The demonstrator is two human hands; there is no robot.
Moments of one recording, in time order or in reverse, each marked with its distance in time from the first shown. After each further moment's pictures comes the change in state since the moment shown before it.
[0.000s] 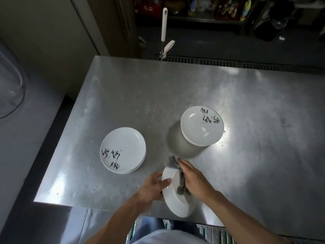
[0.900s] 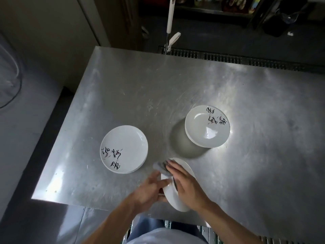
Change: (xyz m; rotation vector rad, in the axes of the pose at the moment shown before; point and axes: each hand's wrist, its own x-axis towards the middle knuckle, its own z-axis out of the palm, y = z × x) left_hand 0.011 0.001 -0.016 -0.167 -0.133 -0.060; right_hand -0.002 -0.031 0.019 0.152 0.063 -0.157
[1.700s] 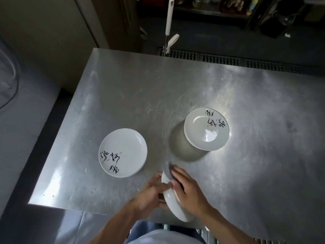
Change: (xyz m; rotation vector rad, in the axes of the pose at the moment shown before) left_hand -0.001 -0.002 0.002 -0.030 -0.029 -0.024; right_hand -0.004 0.000 0.003 0.083 0.054 0.091
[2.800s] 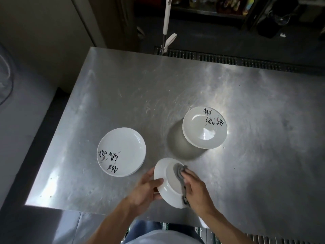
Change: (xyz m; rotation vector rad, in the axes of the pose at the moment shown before) left_hand 0.007 0.000 -0.016 -0.136 0.078 0.063; right_hand -0.016 0.014 -0.006 -0.018 0.063 0.270
